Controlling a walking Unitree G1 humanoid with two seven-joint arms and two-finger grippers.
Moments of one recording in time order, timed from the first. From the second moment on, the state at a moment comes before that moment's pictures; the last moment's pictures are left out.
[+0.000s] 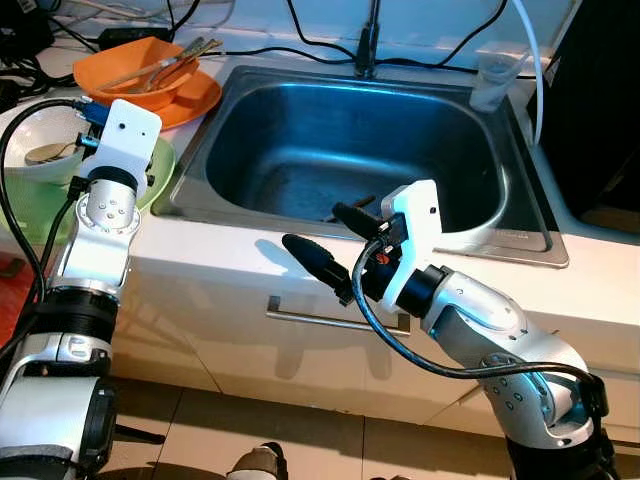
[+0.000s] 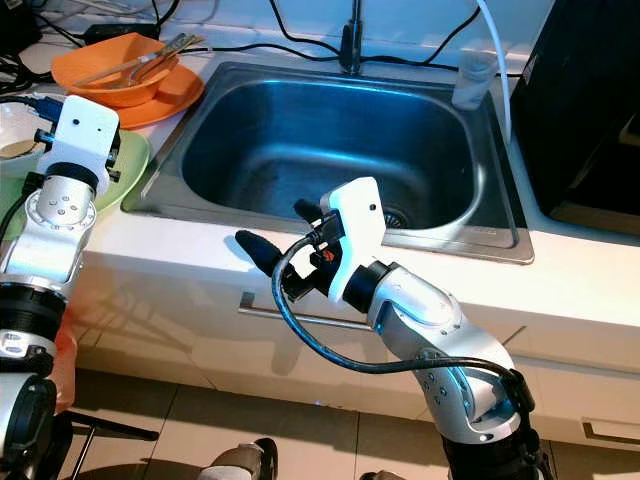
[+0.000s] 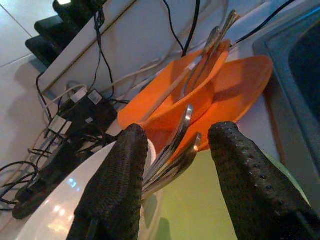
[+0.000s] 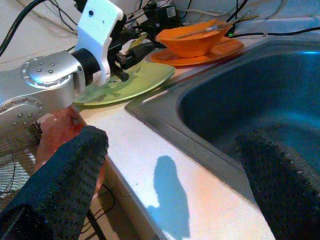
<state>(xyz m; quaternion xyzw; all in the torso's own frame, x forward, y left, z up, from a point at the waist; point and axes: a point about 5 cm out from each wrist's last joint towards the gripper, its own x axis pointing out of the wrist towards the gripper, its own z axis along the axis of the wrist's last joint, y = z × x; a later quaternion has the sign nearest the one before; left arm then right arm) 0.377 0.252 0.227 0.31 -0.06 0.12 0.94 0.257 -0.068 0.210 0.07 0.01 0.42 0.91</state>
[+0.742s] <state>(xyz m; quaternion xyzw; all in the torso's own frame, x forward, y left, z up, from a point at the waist) 0.373 0.250 0.226 0.31 -0.06 0.11 0.94 0.257 -0.068 0.210 0.07 0.01 0.42 0.91</state>
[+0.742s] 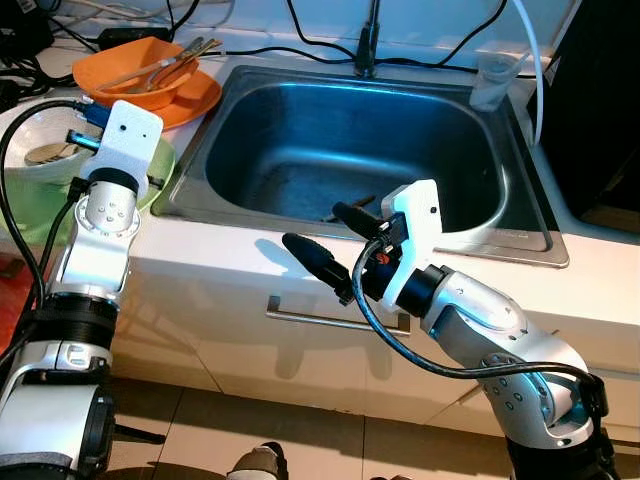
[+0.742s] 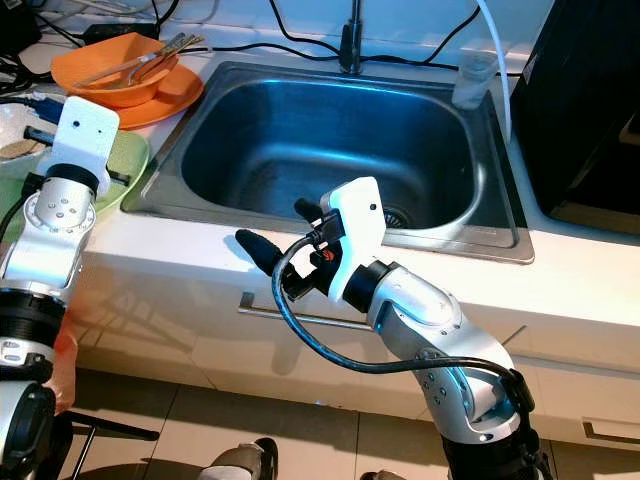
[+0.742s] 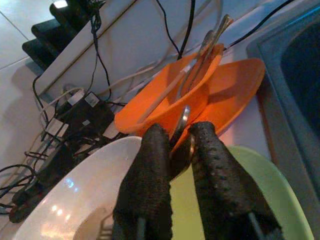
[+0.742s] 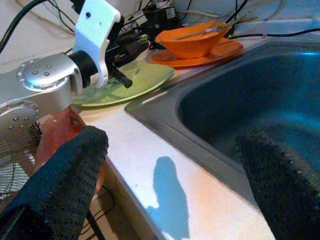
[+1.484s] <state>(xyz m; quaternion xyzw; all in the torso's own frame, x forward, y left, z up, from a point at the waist) 0.371 0.248 0.238 0.32 -0.08 0.11 0.94 0.259 -0.069 0.209 0.07 0.00 0.42 0.91</state>
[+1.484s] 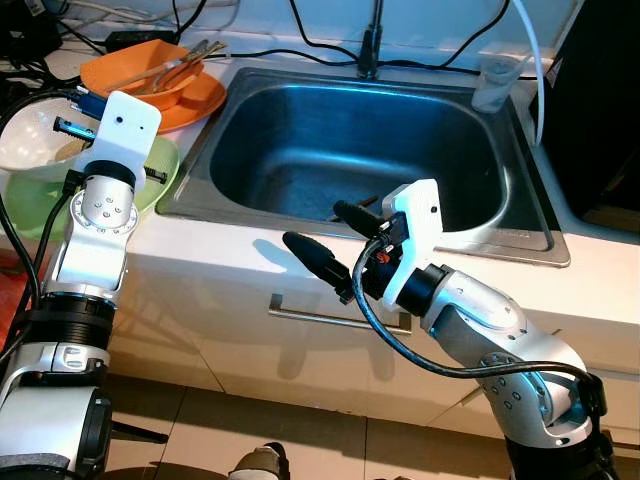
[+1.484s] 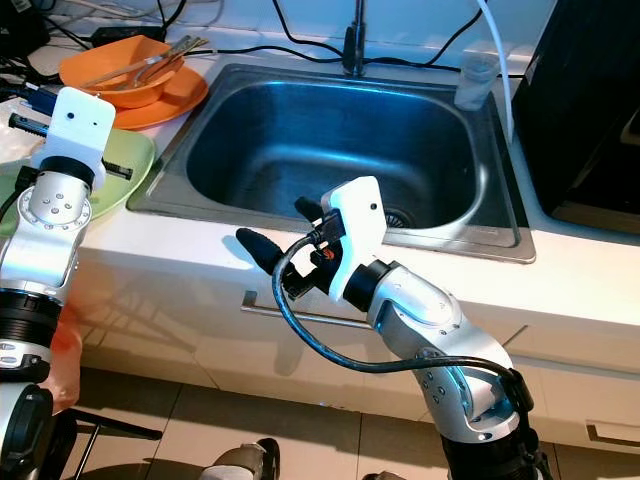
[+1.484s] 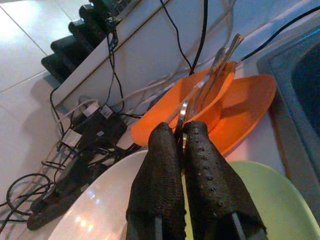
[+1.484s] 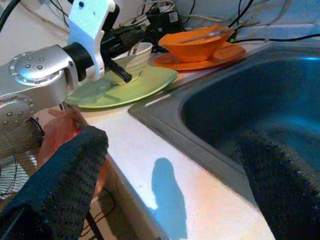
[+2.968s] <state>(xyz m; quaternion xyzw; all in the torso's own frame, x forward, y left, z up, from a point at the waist) 0.352 0.253 0.223 0.31 -0.04 0.12 0.94 0.260 -0.071 0.207 0.06 0.01 0.41 0.91</state>
